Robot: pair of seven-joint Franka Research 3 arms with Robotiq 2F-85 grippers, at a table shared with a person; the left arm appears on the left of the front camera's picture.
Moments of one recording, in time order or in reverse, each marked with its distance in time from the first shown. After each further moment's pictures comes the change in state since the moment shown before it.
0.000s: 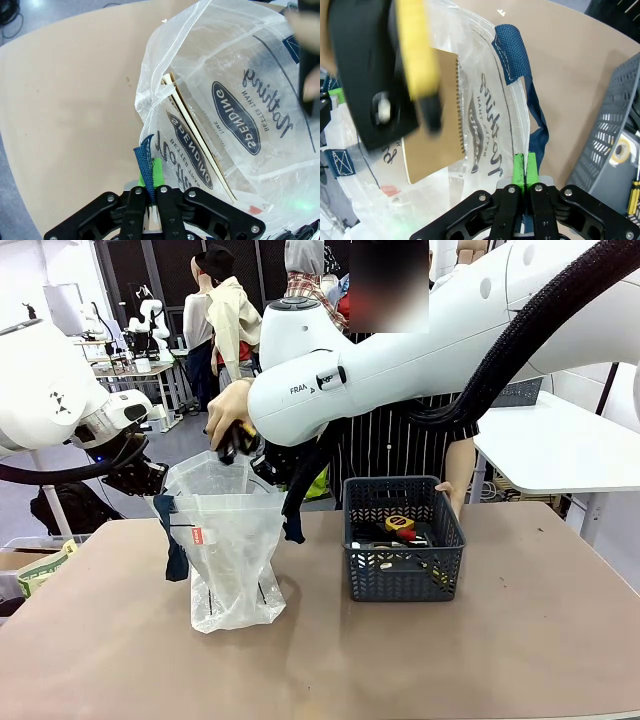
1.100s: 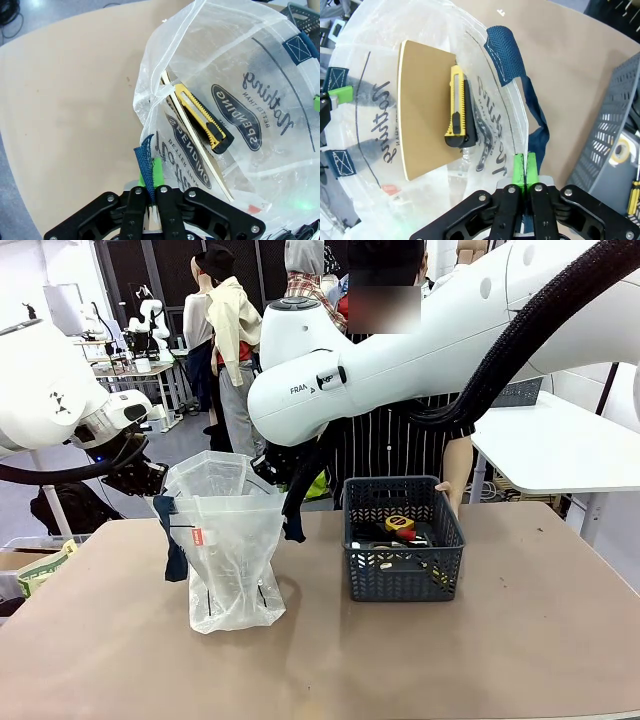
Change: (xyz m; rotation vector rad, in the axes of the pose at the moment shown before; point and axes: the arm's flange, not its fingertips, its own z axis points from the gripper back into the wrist) left arm 0.000 0.000 0.000 0.000 0.000 0.000; right arm 0.000 0.000 0.000 0.000 0.000 -0.001
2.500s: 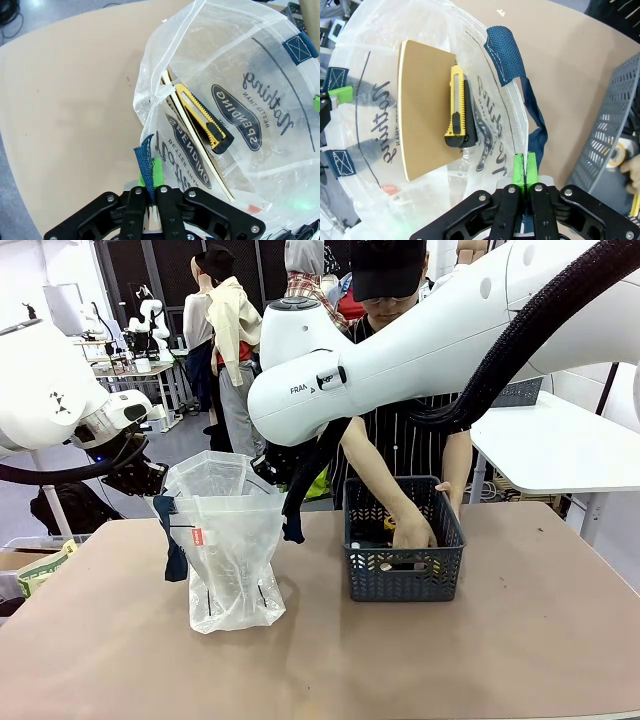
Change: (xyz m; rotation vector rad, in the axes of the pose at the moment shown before) left arm 0.000 0.000 0.000 0.000 0.000 0.000; right arm 0.000 0.000 0.000 0.000 0.000 0.000
